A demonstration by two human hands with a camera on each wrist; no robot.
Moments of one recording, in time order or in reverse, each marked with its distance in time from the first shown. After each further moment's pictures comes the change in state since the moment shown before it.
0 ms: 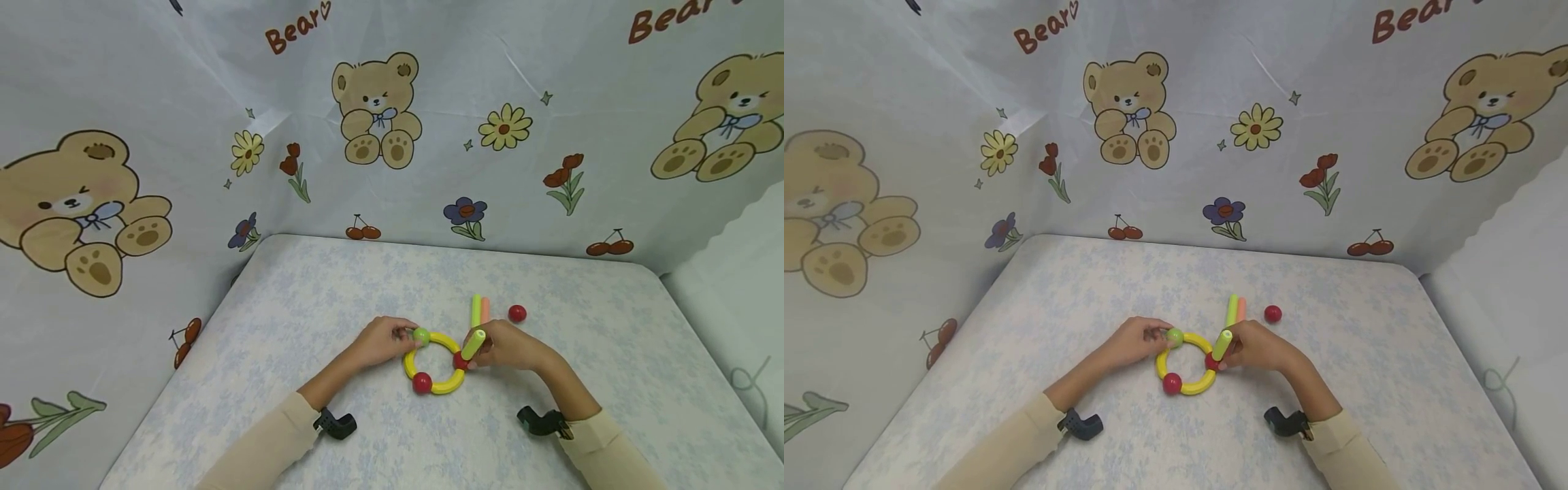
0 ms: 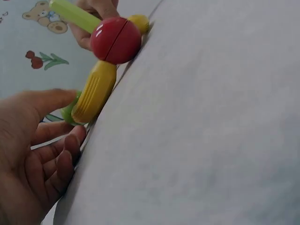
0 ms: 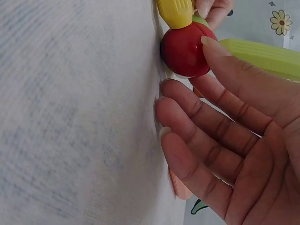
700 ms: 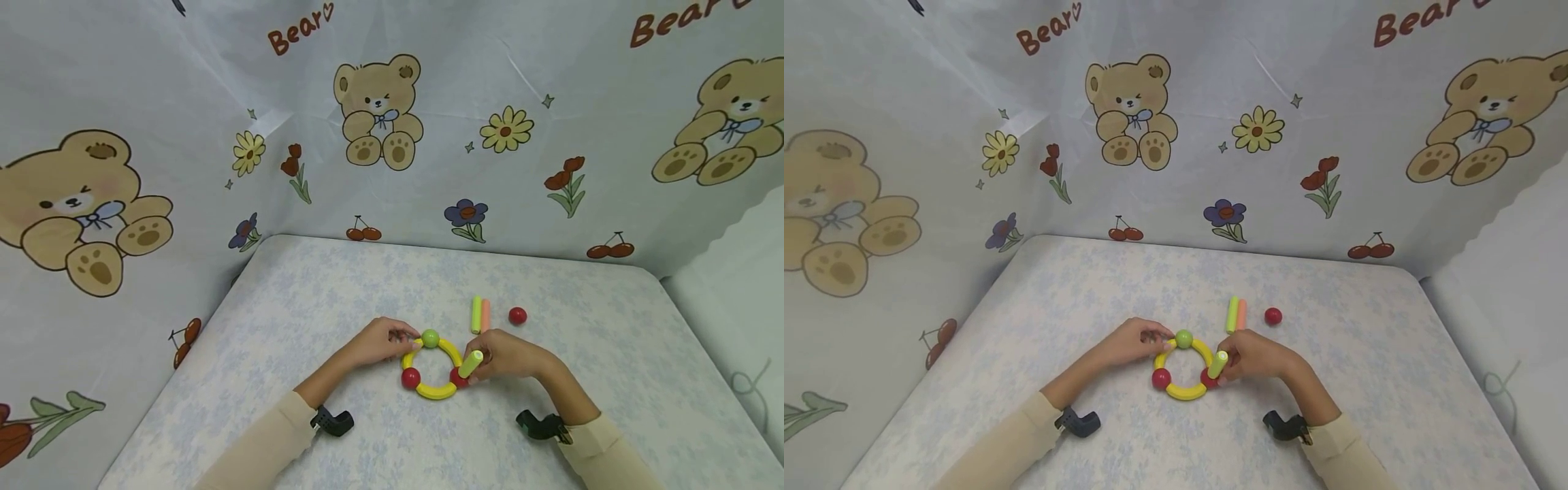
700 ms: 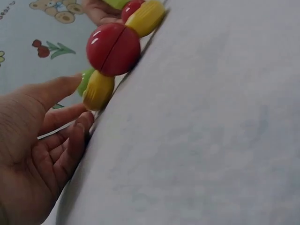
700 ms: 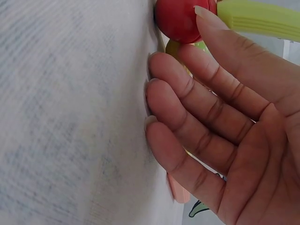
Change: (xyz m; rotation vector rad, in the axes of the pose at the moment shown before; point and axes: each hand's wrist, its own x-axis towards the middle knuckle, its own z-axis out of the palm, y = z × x) left_hand 0.000 -0.006 -0.005 -0.108 -0.076 0.010; right_hand -0.001 -0.006 0.002 0.025 -0.162 0.038
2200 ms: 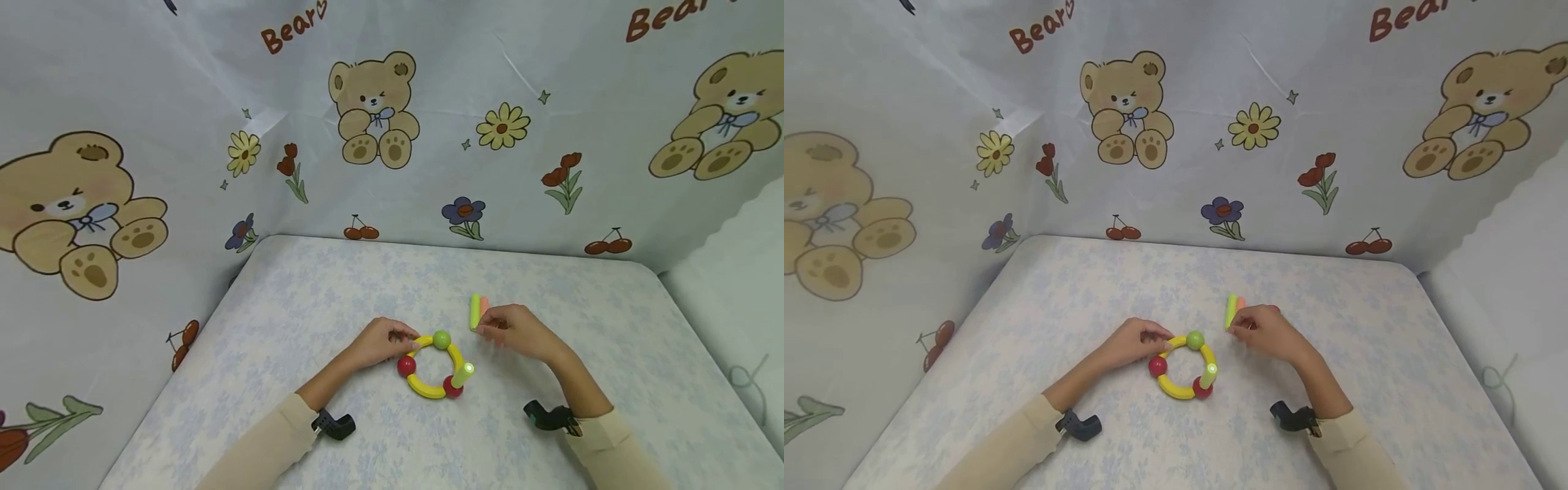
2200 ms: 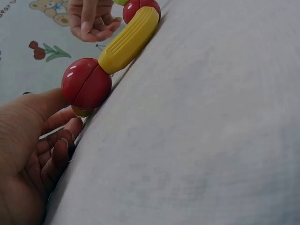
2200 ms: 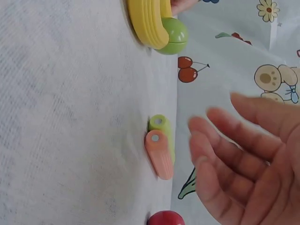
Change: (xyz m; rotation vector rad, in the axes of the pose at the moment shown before) left_hand 0.000 -0.005 0.005 -0.011 0.032 0.030; right_hand -0.012 -0.002 -0.021 -0.006 0.370 0.124
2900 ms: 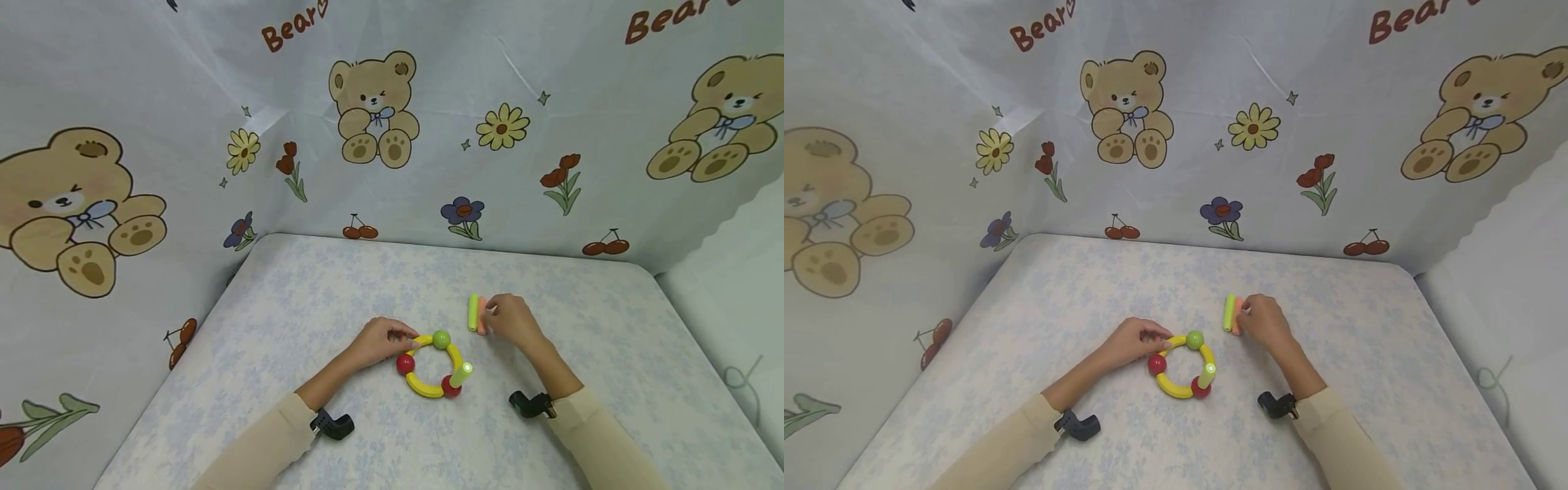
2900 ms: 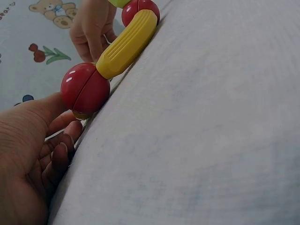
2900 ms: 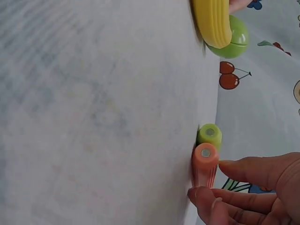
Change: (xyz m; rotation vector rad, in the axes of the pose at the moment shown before) left_hand 0.001 0.001 0.004 0.030 0.047 0.000; right_hand 0.030 0.009 0.012 -0.225 0.247 0.255
